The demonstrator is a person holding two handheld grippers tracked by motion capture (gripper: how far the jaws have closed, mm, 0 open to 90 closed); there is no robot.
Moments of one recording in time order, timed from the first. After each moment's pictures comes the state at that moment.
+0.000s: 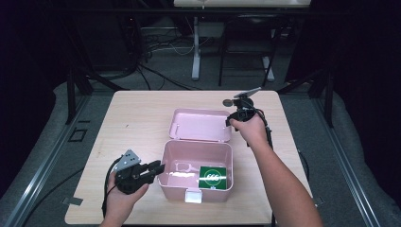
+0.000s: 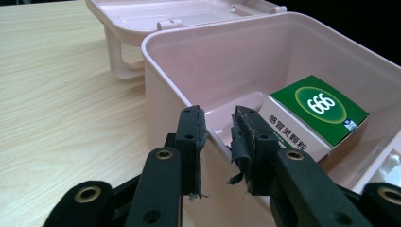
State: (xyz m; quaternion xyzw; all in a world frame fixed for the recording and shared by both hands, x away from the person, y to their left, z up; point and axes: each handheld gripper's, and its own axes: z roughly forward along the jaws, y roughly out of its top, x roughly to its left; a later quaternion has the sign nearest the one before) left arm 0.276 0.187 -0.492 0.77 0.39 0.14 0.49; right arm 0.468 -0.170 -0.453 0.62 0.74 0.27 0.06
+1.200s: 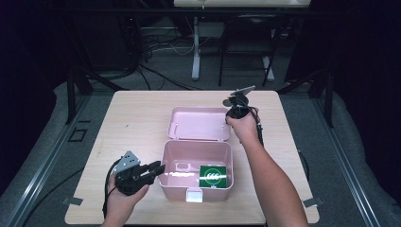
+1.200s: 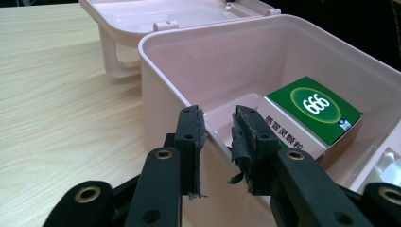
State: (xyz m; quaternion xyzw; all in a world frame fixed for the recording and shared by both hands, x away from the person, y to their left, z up) left arm 0.274 0.187 -0.495 0.76 0.39 0.13 0.50; right arm 0.486 -0.155 -0.462 0.66 0.71 0.25 0.09
